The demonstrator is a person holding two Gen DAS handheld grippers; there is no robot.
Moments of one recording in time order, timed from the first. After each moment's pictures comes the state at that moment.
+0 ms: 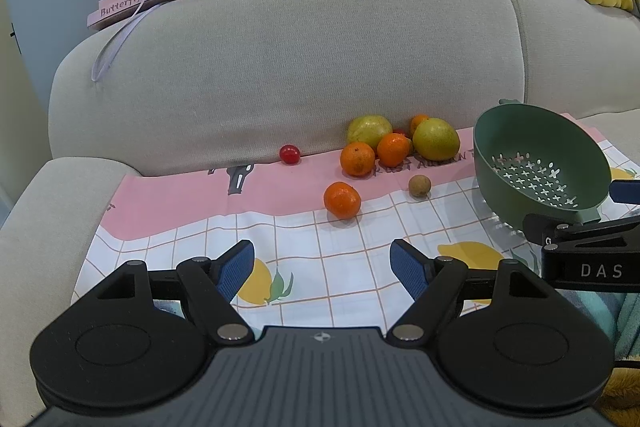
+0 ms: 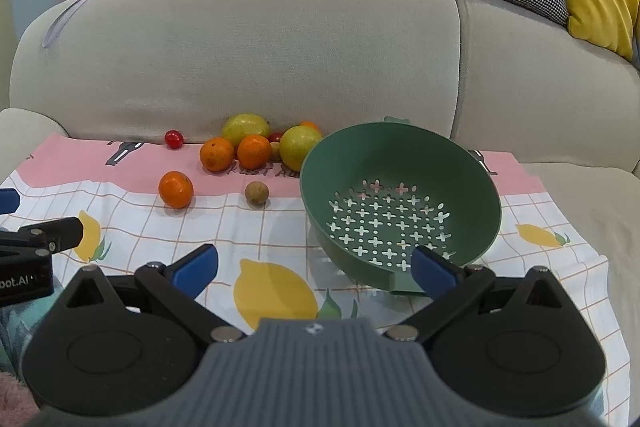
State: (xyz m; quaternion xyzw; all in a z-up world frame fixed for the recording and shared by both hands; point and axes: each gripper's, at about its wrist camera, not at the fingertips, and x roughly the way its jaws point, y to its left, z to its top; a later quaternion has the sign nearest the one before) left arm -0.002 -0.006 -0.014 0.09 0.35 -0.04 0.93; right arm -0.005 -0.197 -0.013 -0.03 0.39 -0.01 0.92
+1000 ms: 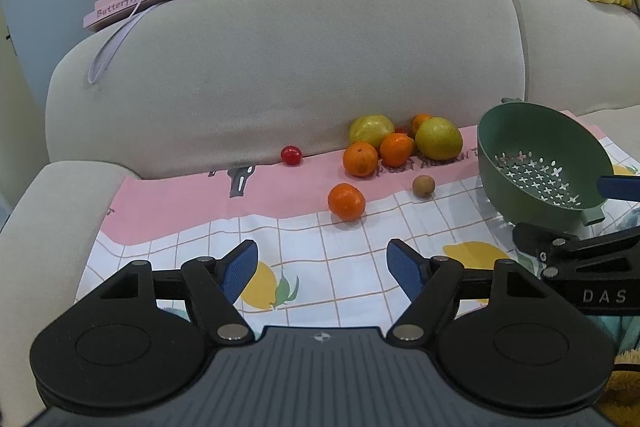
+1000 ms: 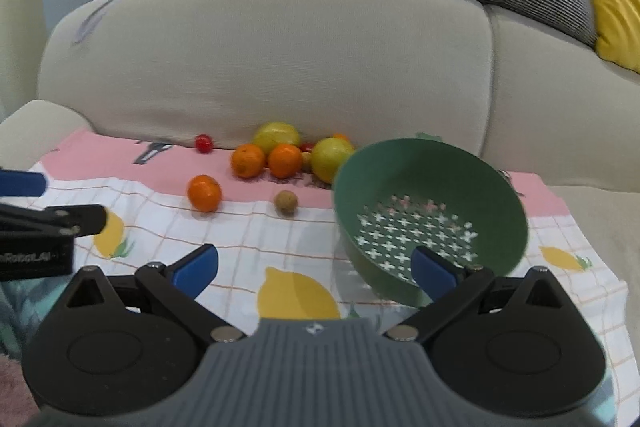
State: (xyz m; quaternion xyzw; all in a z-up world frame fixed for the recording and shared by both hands) left arm 0.008 0.000 -0.009 0.10 0.36 -0.04 0.93; right arm -0.006 -0.187 -0.013 -0.04 0.36 0.05 0.93
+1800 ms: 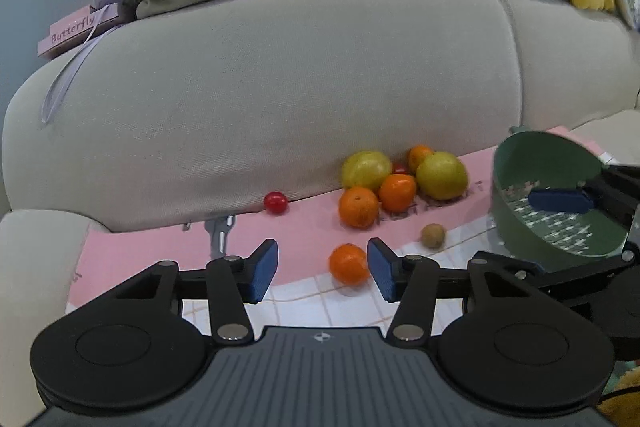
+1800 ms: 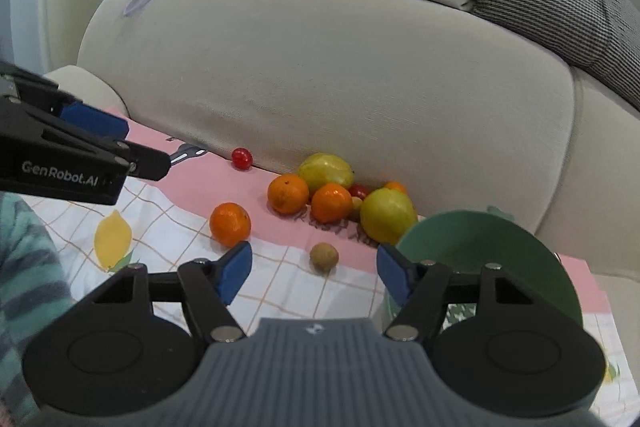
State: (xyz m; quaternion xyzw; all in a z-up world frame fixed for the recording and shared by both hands) left arm 0.084 0.013 -0.013 0.11 0.34 -0.10 0.93; right arm 0.067 -0.155 -0.034 -0.12 0.34 0.14 0.92
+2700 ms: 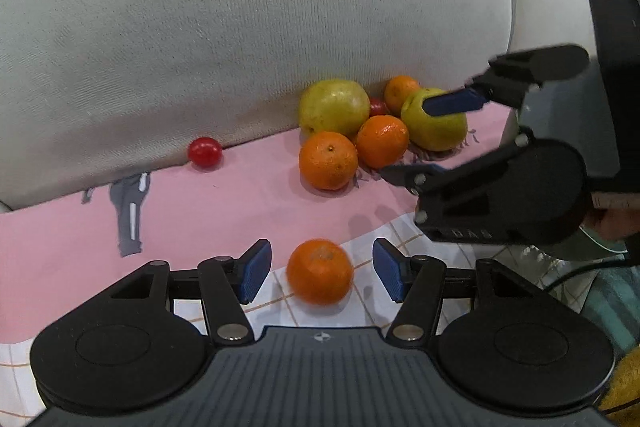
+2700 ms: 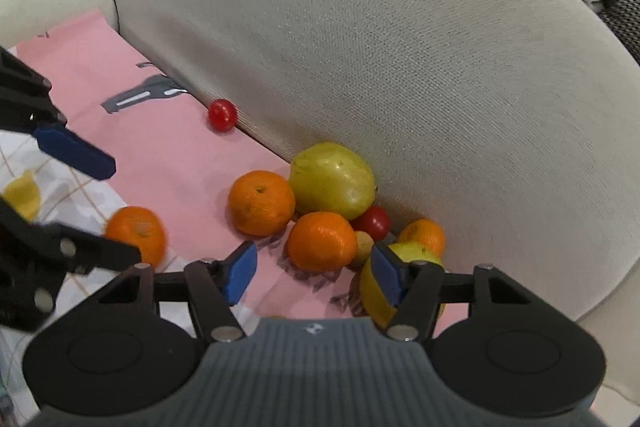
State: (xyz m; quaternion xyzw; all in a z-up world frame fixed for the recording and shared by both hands) left arm 0.178 0.016 -0.085 0.08 0.46 -0.20 0.86; right arm 0.211 -0.123 -0.093 -0.25 0.41 0.20 0.86
